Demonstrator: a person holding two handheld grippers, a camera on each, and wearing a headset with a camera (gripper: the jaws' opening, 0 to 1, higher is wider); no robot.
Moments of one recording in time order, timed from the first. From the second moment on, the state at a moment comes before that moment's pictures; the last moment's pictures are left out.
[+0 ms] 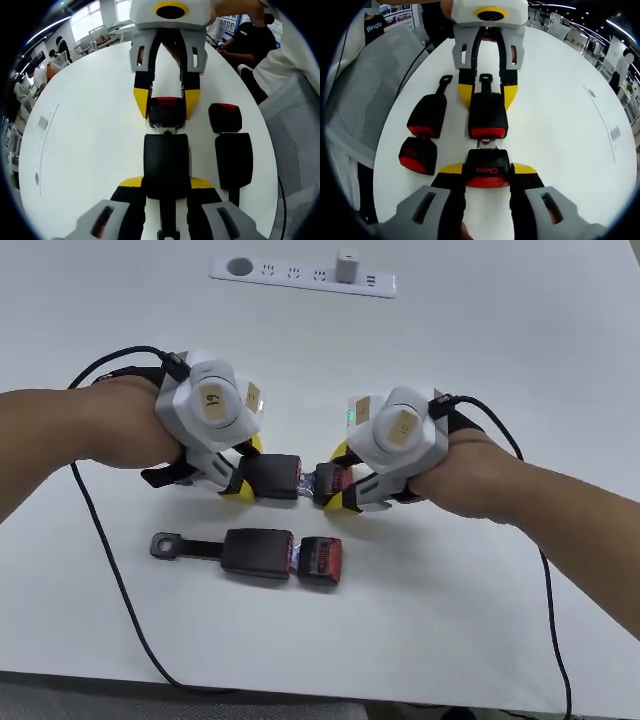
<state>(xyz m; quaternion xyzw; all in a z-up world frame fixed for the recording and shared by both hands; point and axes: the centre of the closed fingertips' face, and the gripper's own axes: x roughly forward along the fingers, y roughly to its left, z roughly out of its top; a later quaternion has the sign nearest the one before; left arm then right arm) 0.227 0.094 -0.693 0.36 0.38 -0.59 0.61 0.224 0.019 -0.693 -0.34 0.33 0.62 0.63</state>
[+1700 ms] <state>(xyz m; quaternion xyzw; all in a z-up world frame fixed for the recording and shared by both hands) 0.227 0.087 -0.686 0.36 0.36 -0.59 0.63 0.225 -0.093 -0.683 -0.34 0.36 0.56 0.67</state>
